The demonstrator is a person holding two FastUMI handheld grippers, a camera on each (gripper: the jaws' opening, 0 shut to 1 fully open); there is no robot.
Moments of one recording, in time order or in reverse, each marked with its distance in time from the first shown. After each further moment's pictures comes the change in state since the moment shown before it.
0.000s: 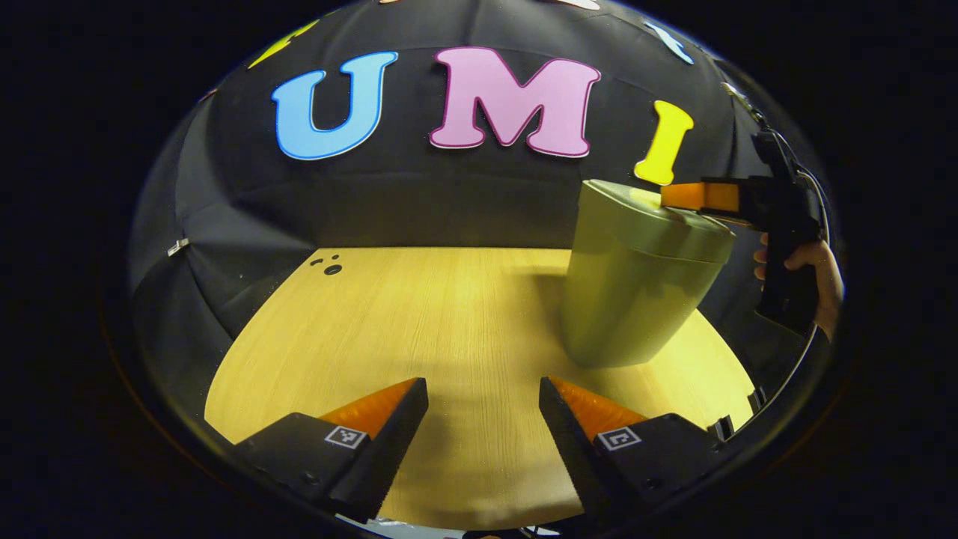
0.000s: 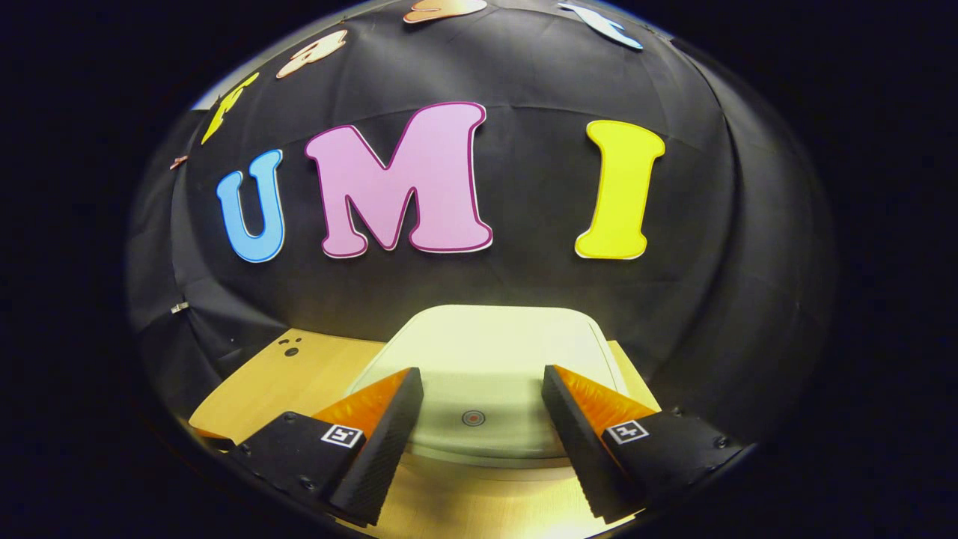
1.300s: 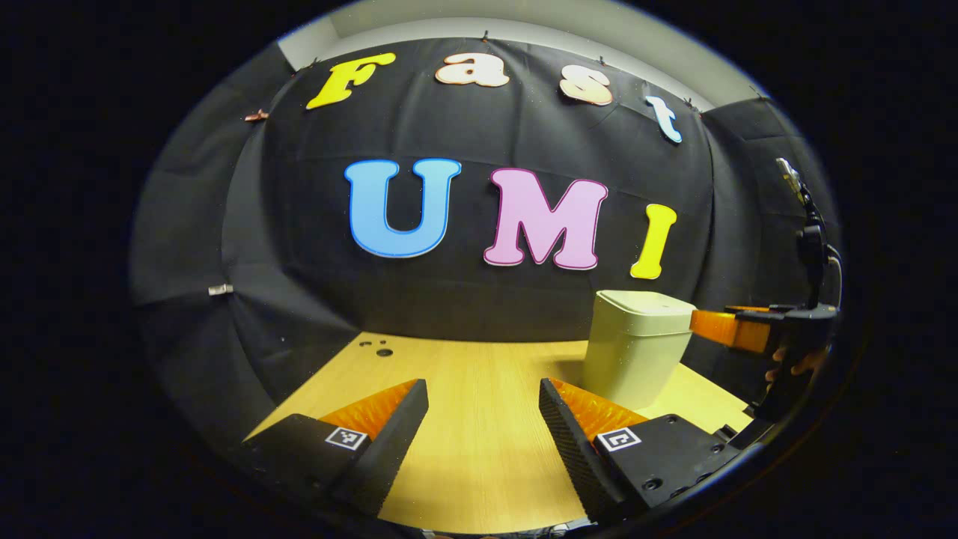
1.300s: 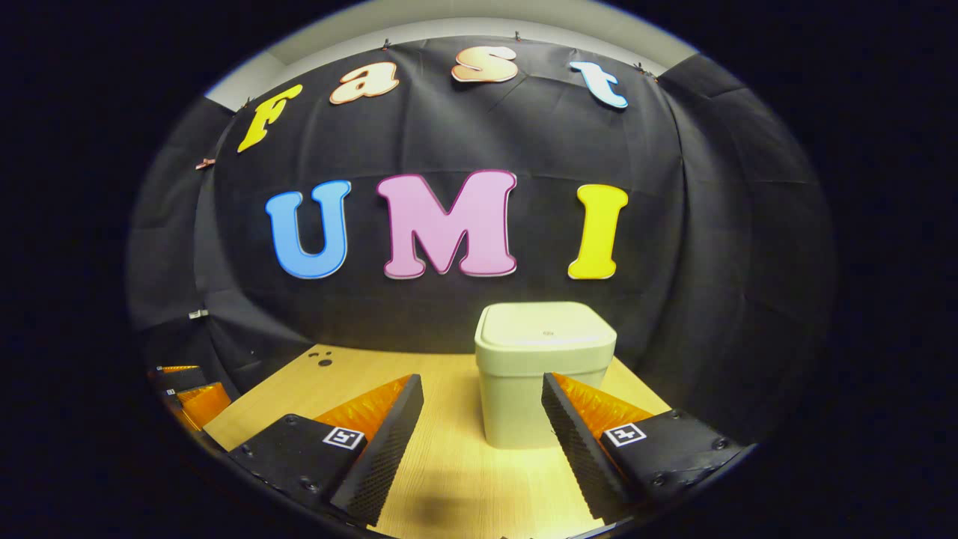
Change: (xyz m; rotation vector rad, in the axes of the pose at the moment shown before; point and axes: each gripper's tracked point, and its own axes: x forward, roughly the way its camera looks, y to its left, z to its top) left arm -0.153 0.100 0.027 -0.043 -0.401 -0.010; right arm -0.205 0.125 -0.045 0.025 -0.124 -0.068
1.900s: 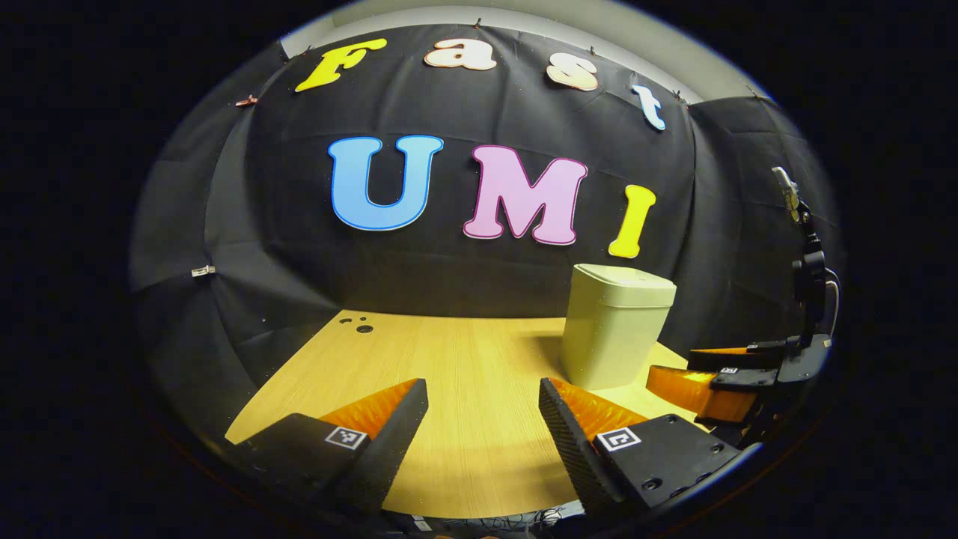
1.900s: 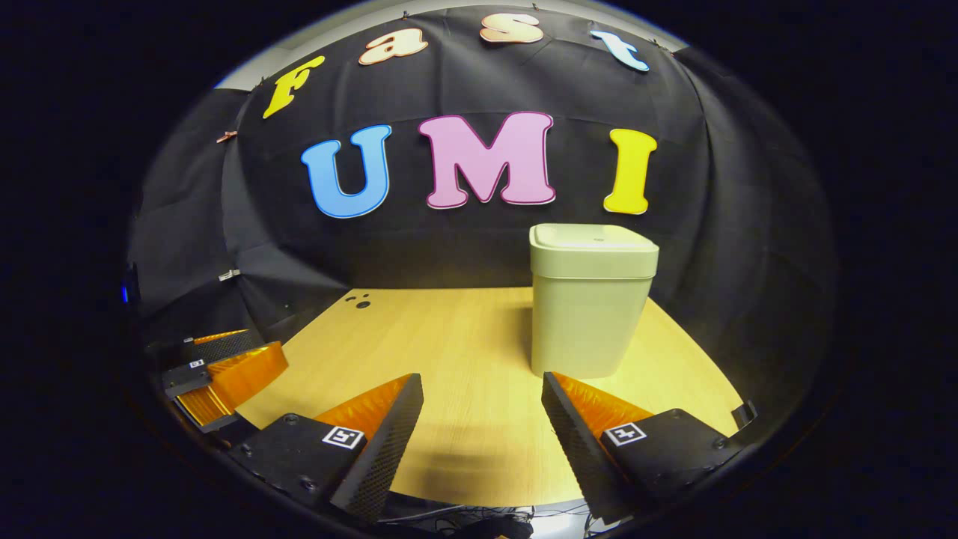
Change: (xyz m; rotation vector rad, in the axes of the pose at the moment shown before) left arm -0.005 -0.008 -0.025 0.024 0.067 -0.063; right arm -0.046 0.064 -0.082 0.009 0.192 0.116
